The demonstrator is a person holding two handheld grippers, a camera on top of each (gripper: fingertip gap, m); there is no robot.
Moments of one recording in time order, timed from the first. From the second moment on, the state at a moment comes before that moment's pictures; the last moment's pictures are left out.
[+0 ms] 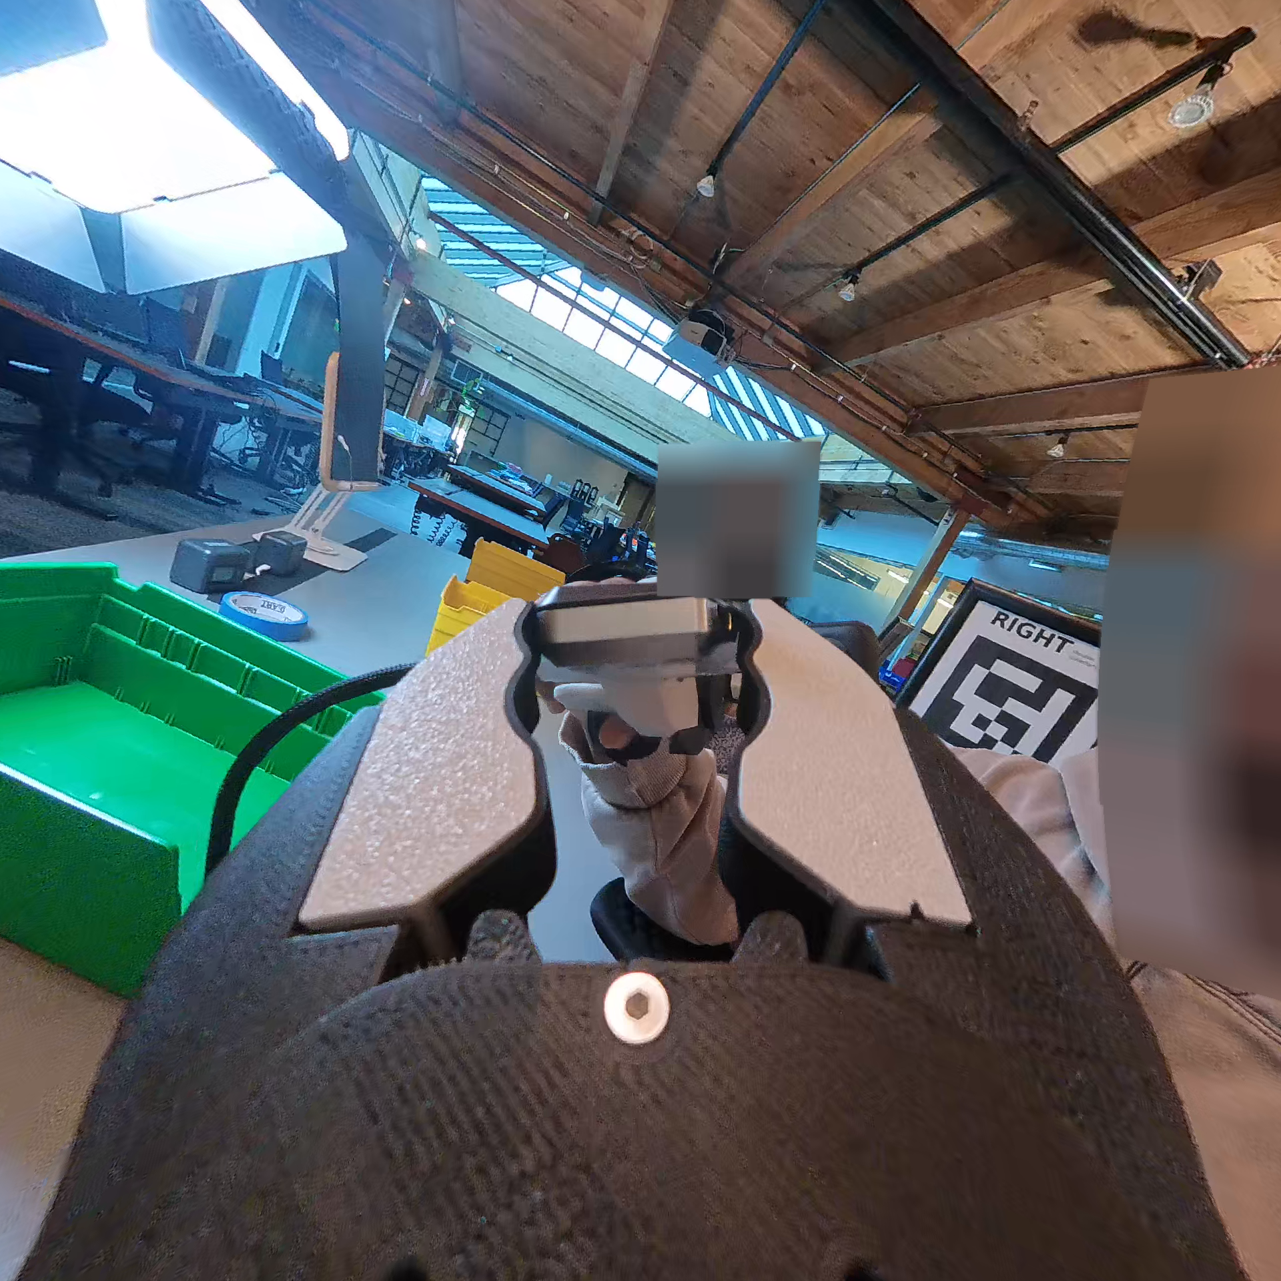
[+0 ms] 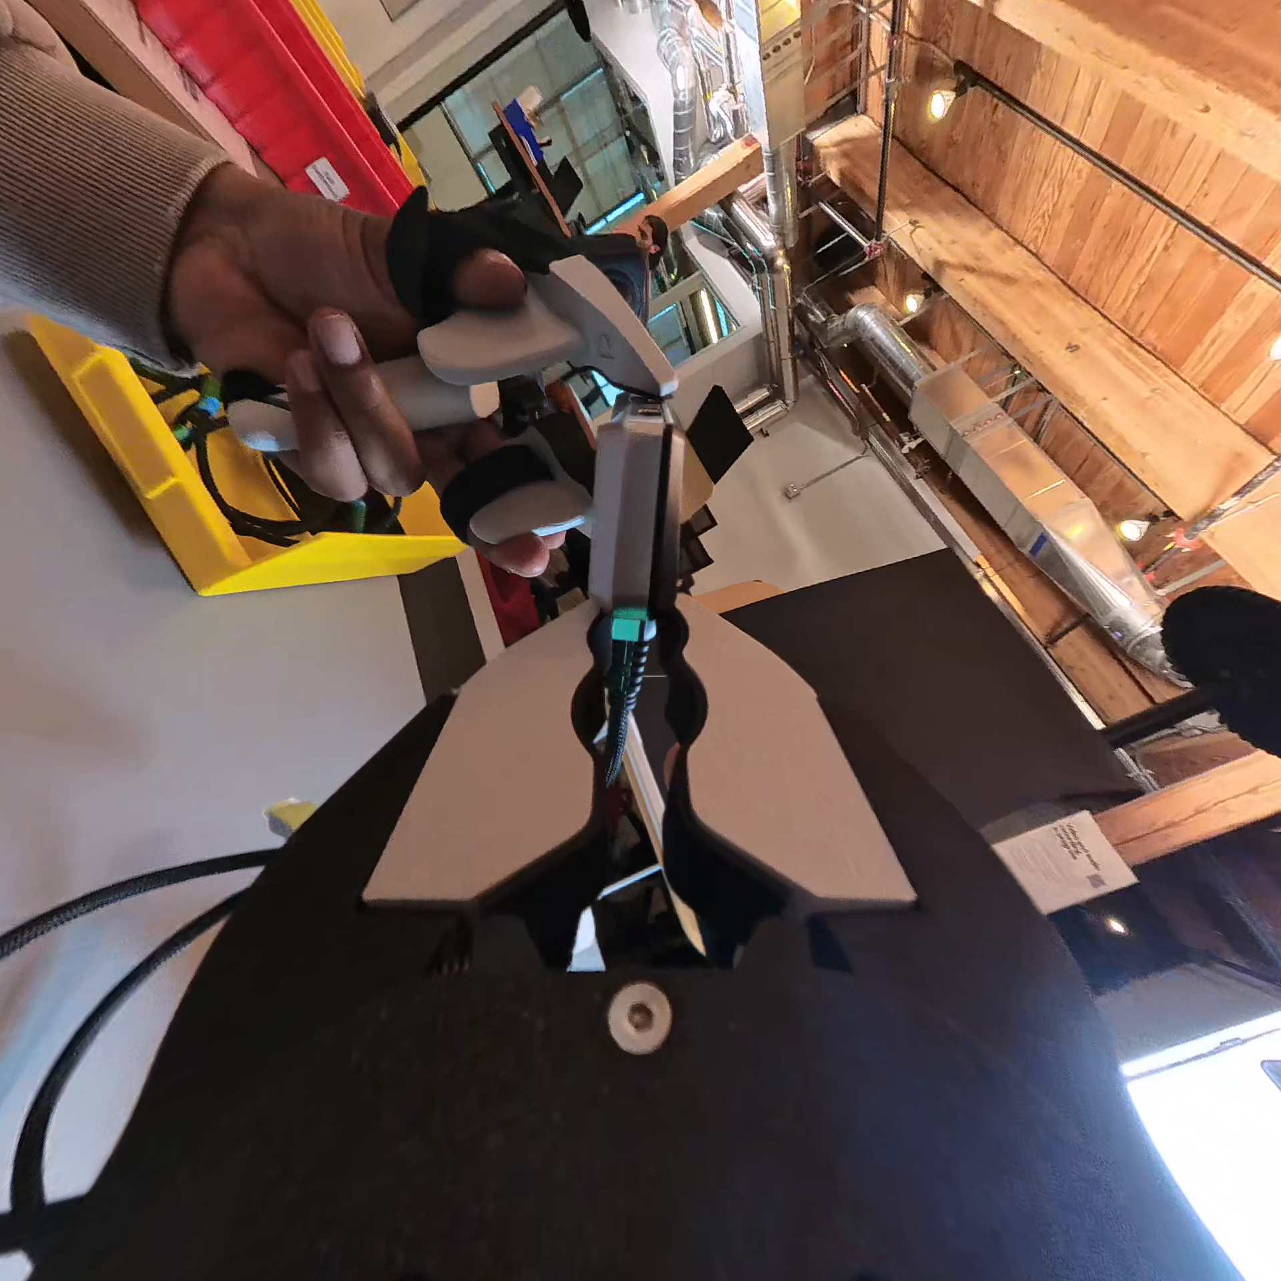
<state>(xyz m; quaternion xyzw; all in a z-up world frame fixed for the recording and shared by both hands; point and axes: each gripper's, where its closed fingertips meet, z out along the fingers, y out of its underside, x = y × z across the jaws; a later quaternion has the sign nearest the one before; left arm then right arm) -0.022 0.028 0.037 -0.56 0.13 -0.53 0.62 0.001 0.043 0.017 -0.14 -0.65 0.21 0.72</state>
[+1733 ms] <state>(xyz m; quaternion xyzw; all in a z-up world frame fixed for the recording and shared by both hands) 0.009 0.031 -0.048 -0.65 0.50 0.21 0.53 0.058 0.031 -0.084 -0.28 -0.82 0.45 0.22</state>
